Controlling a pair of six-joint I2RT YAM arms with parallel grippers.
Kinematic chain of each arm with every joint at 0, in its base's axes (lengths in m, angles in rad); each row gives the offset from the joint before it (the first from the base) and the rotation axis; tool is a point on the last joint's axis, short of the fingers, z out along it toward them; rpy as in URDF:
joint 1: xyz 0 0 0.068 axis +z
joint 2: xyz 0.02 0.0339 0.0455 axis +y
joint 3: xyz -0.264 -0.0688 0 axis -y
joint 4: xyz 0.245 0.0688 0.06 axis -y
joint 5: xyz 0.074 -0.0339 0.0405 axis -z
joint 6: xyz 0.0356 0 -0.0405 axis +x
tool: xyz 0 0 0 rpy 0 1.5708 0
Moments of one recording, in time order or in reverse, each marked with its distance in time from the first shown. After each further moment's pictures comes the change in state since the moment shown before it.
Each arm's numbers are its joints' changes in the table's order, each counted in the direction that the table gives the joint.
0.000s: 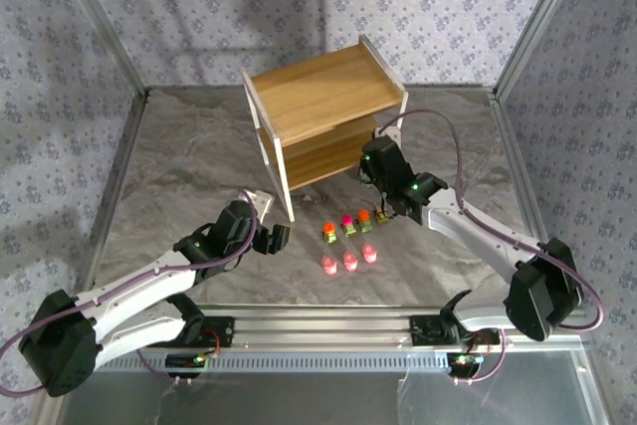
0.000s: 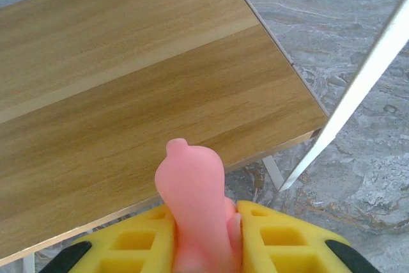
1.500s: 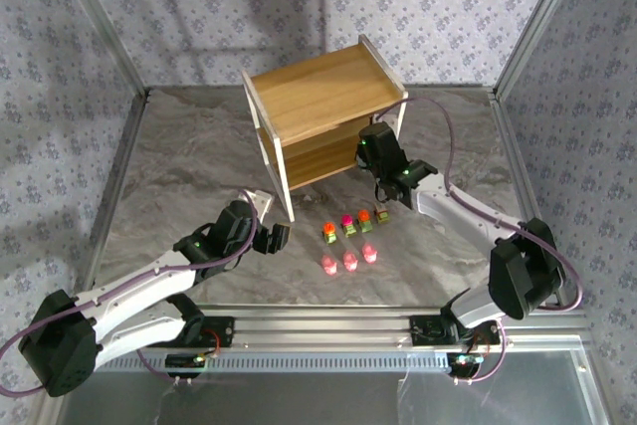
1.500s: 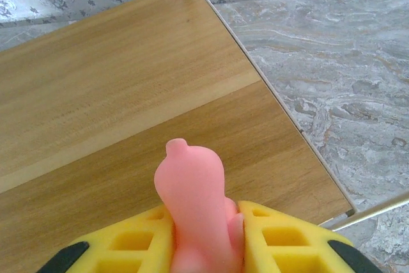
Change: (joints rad) left arm 0.000 0.000 0.002 -0.001 -0.011 0.008; right arm -0.058 0.128 0.076 0.095 0.003 -0.019
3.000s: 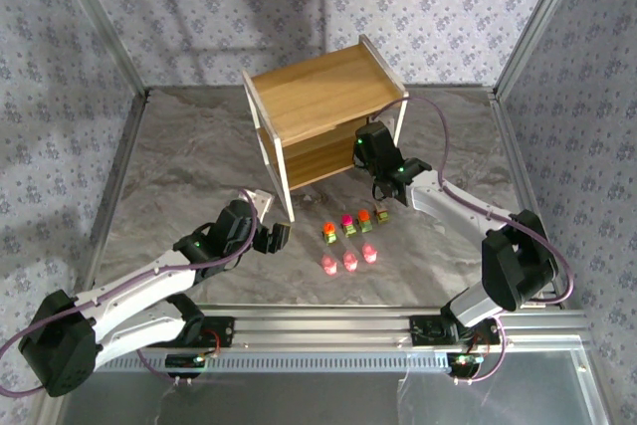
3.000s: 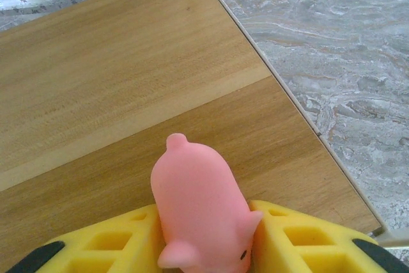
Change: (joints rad) left arm 0.000 0.000 0.005 -0.003 0.000 0.000; right arm -0.005 0.051 0.013 0.017 0.000 -0.007
